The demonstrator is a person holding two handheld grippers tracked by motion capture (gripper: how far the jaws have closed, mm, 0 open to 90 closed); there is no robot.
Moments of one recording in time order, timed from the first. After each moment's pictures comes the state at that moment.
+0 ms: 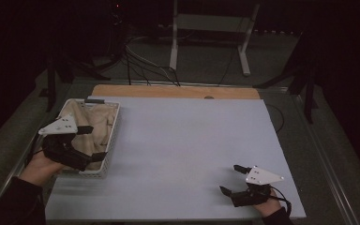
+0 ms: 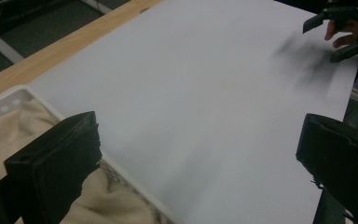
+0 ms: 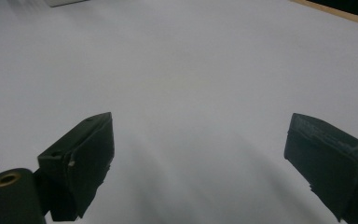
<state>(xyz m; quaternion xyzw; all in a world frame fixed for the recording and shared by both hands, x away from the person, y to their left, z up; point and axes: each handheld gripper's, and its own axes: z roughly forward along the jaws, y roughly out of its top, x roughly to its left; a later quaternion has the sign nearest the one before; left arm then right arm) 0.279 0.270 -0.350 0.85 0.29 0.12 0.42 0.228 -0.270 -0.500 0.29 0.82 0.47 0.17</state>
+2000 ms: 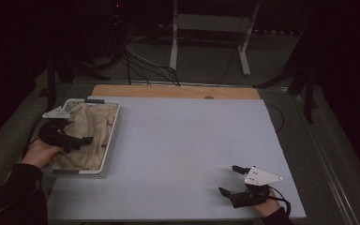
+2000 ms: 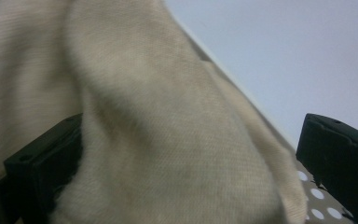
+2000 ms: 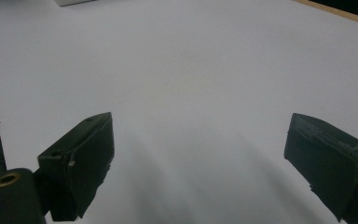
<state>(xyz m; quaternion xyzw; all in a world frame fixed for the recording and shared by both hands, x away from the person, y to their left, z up) 0.347 0.317 -0.416 0.83 0.42 0.13 0.33 0.228 -0.267 -0.501 0.28 0.82 0.47 0.16</state>
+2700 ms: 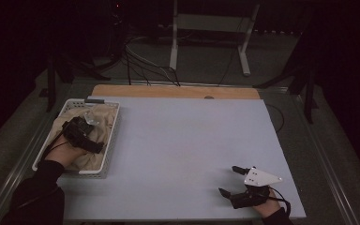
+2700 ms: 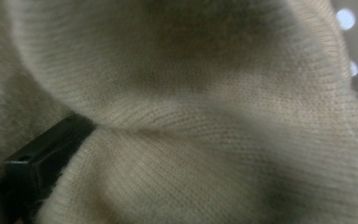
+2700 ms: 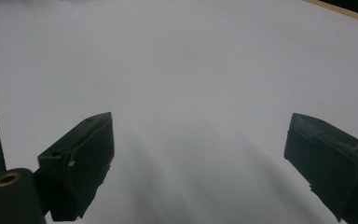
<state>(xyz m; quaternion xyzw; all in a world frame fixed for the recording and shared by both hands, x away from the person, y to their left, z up) 0.372 0.280 -0.463 0.86 0.44 0.23 0.13 0.226 -0.267 -0.502 0.28 0.82 0.47 0.16</state>
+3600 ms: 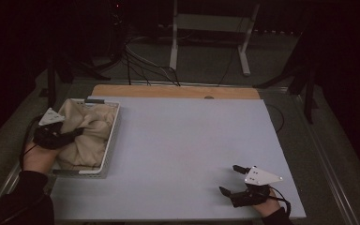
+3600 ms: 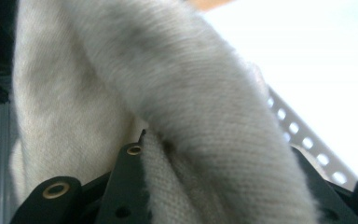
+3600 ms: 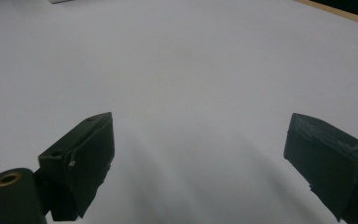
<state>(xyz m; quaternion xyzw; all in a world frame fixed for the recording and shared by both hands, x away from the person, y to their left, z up) 0.325 0.337 -0.405 0.77 0.46 0.25 0.37 0.228 -0.268 -0.502 0.29 0.82 0.47 0.17</state>
